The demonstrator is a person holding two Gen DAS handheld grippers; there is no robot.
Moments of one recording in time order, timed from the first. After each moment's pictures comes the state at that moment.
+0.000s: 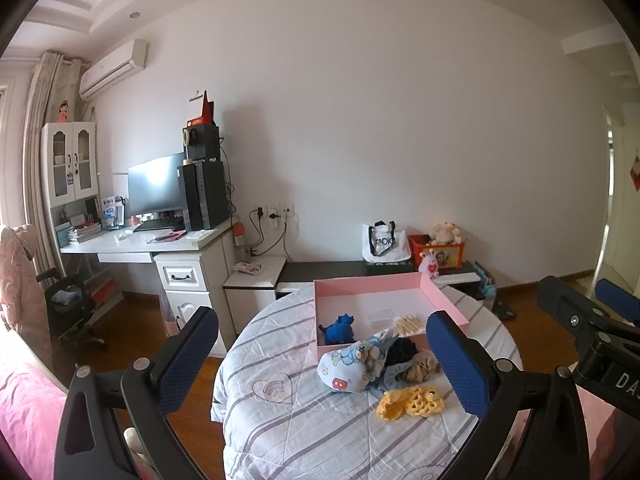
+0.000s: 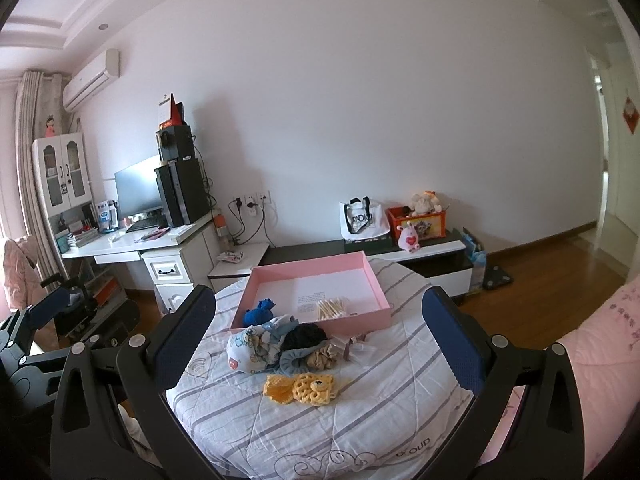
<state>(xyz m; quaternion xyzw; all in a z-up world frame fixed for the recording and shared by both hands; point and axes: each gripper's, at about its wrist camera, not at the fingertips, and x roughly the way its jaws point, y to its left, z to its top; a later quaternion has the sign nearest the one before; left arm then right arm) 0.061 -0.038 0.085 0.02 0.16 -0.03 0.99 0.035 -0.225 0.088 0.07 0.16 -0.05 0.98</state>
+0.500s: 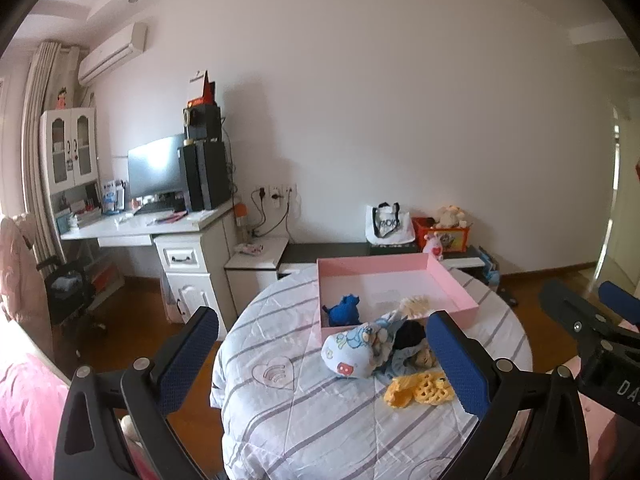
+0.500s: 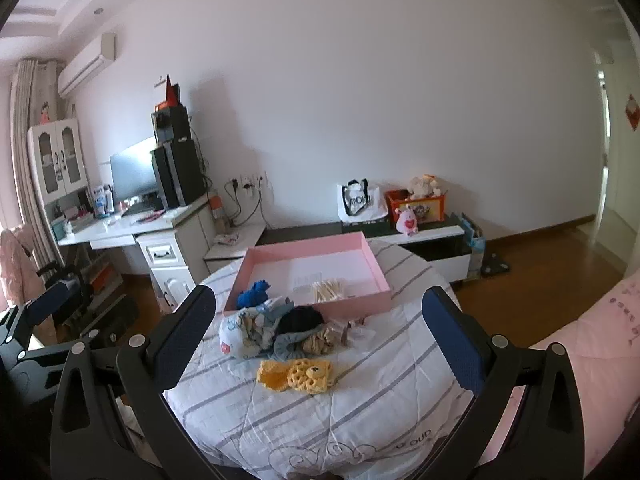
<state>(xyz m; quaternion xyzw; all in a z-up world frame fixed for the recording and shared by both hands) 0.085 -0.031 0.072 0.02 0.20 -0.02 0.98 0.056 -0.225 0.068 0.06 0.20 -0.05 0.98</state>
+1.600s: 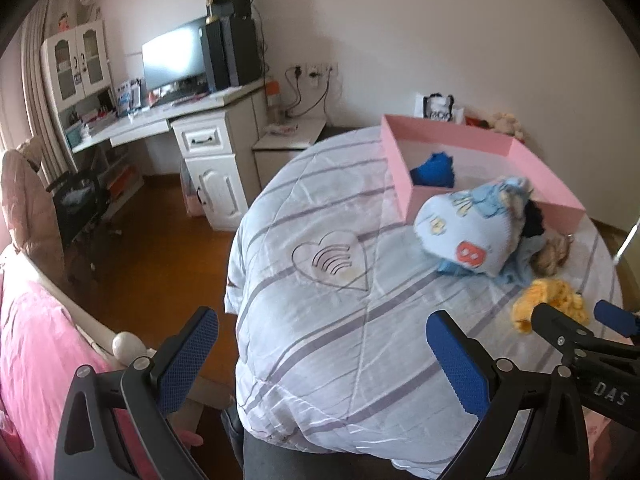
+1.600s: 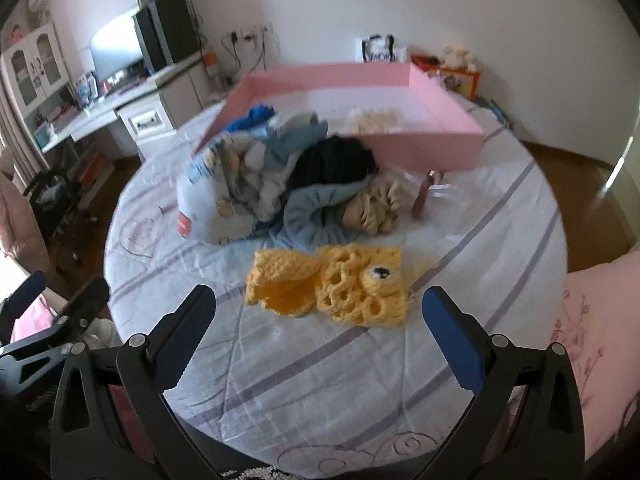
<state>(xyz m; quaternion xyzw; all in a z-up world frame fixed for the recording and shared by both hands) 0.222 0.034 -0.058 0.01 0.39 0.03 0.92 0.189 -0.183 -0.094 0.05 0.45 -0.02 0.89</state>
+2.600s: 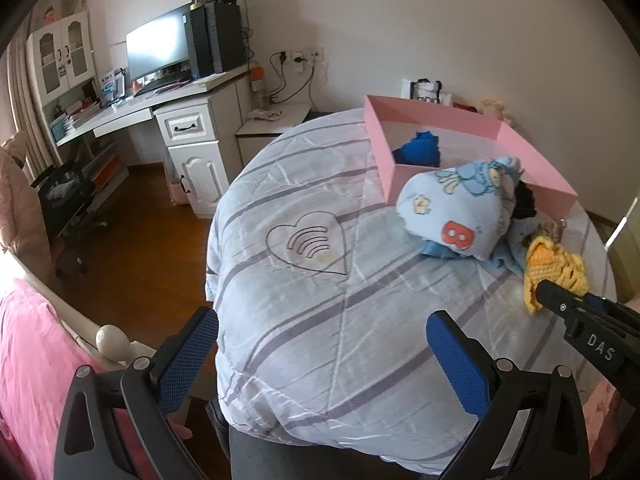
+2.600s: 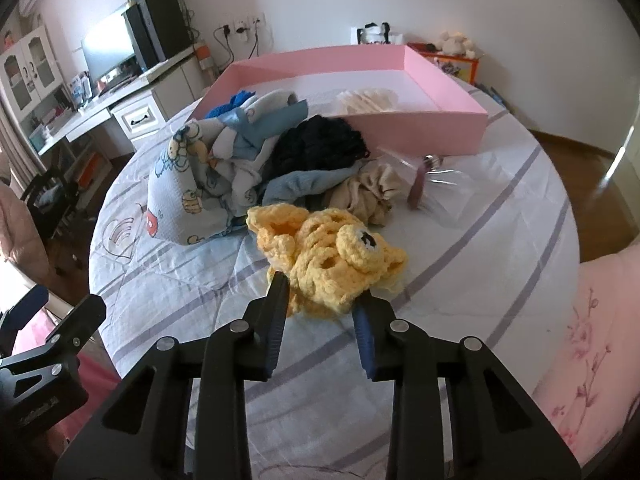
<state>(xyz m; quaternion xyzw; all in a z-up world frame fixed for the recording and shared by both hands) 0.229 0.025 -0.068 0.01 0.41 0.00 0.91 0.188 -0.201 -0.096 0.07 0.44 -0.02 0.89</state>
